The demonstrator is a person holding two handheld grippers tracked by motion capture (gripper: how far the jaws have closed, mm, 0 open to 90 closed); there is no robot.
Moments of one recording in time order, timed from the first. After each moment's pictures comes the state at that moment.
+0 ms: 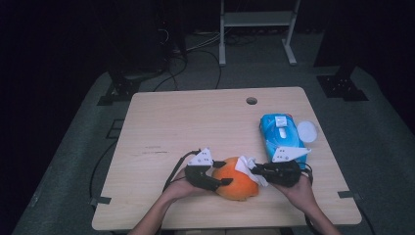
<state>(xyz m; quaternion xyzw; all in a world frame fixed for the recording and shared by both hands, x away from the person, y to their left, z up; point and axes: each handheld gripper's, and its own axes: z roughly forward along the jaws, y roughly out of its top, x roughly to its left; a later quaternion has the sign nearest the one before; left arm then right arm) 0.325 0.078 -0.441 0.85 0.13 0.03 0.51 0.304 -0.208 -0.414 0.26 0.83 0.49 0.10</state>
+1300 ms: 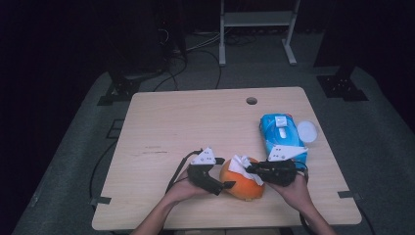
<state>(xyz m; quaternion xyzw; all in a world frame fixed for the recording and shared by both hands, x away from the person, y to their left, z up) 0.327 0.071 -0.443 0.84 0.18 0.01 0.51 0.300 -0.197 -0.407 0.25 0.82 0.50 0.09</state>
